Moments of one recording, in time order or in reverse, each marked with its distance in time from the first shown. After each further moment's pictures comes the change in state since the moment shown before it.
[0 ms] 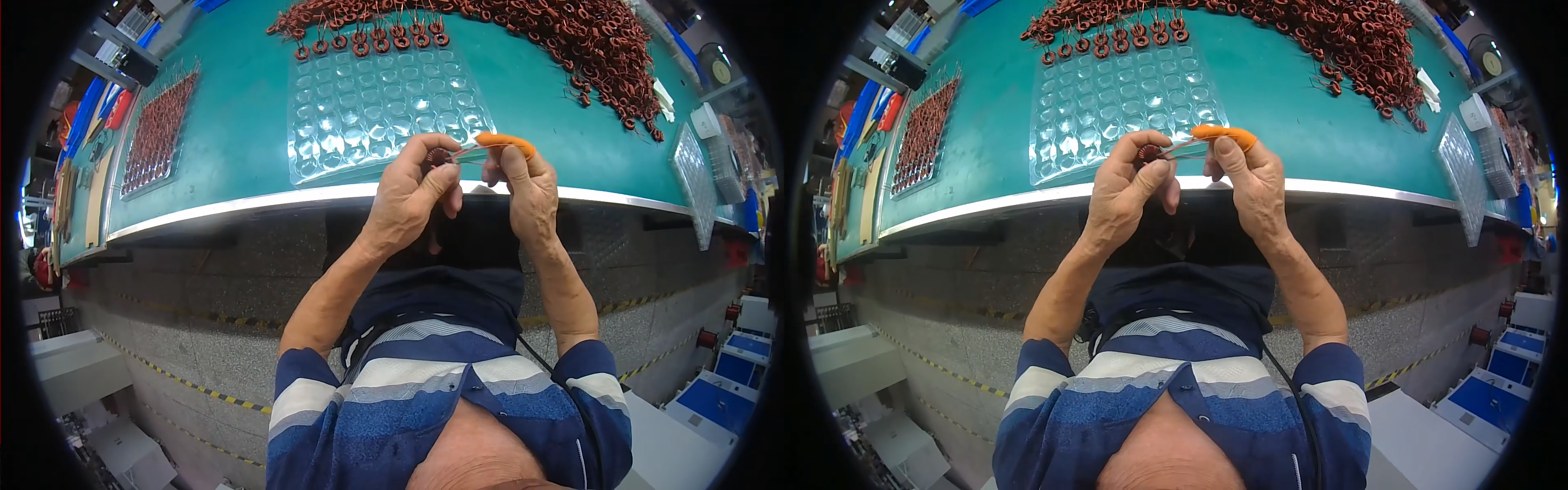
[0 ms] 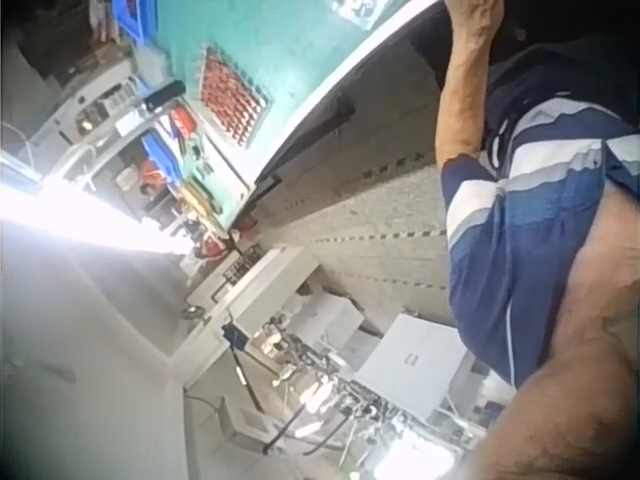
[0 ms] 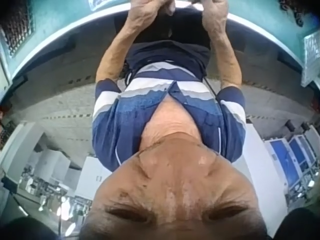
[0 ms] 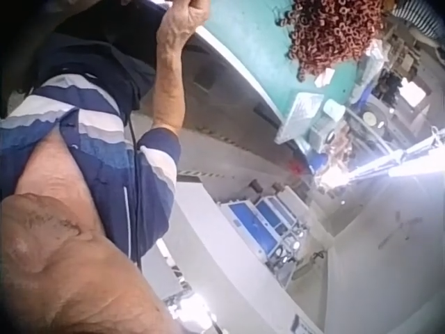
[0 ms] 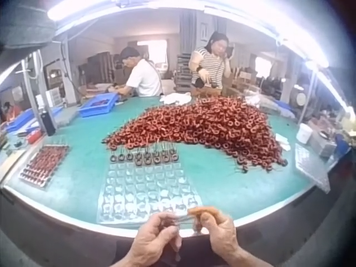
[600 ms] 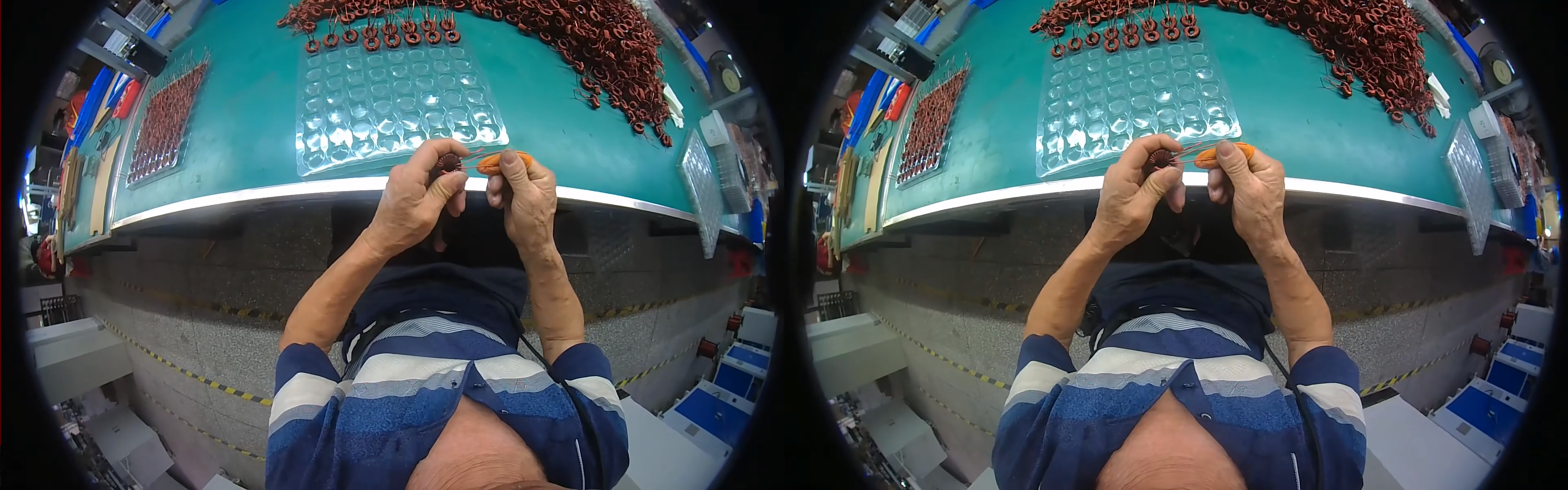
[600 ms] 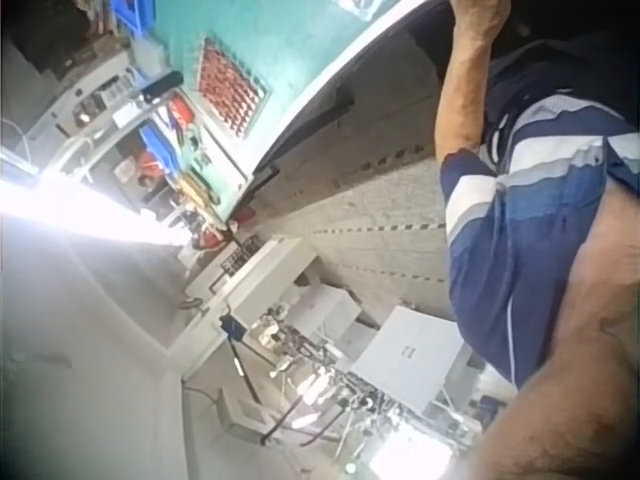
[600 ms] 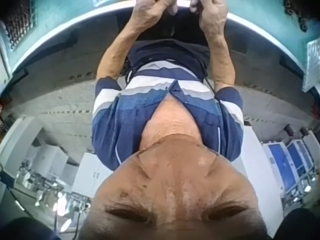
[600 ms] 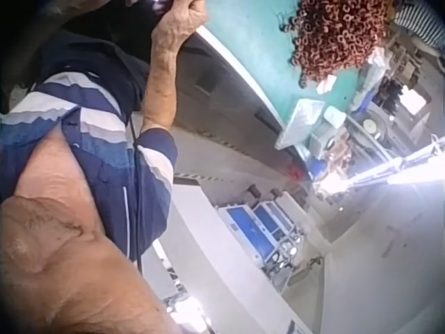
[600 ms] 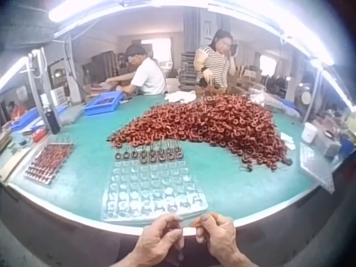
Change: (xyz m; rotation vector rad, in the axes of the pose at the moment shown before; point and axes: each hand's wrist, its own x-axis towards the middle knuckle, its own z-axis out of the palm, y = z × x) left_hand -0.005 -0.008 -0.002 0.227 0.033 0.054; right_hand -0.007 0.013 0.002 0.155 0.094 0.159
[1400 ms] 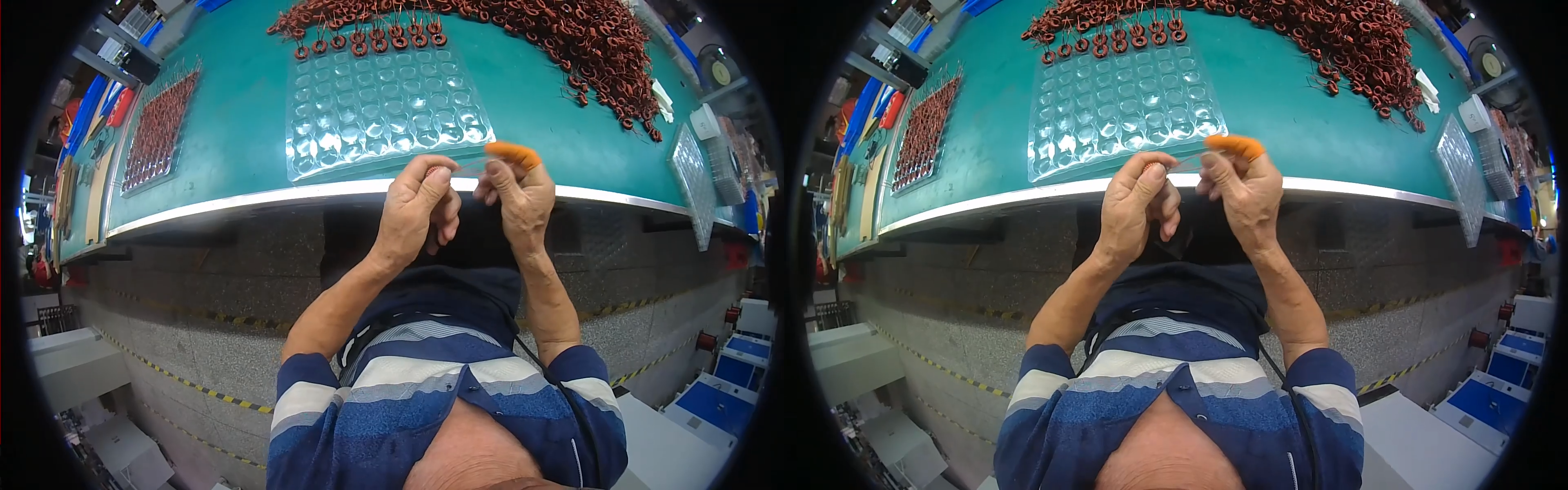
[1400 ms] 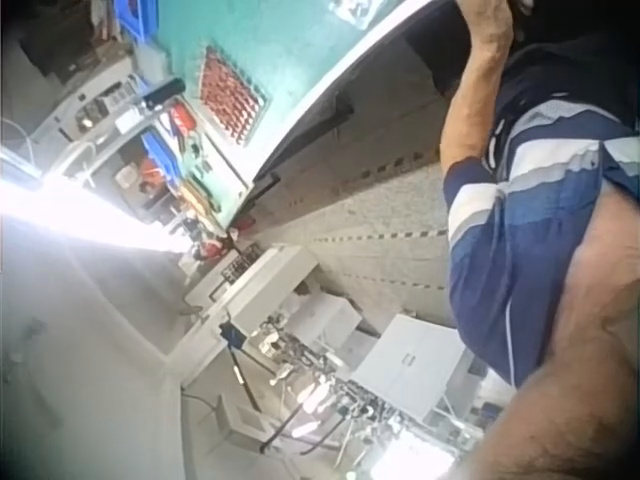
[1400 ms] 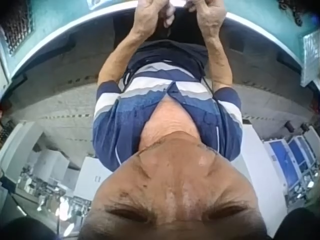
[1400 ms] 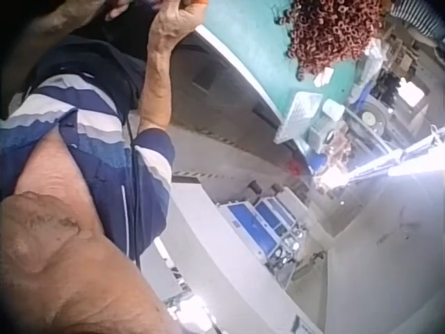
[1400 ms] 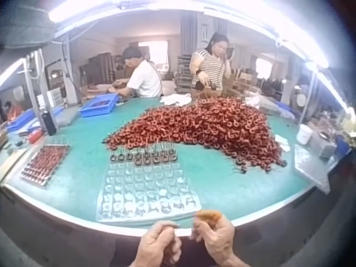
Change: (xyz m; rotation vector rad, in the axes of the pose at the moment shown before) left_hand -0.013 0.000 0.018 -0.410 0.065 -0.269; right_hand -0.007 -0.006 0.006 -0.156 0.132 -0.262
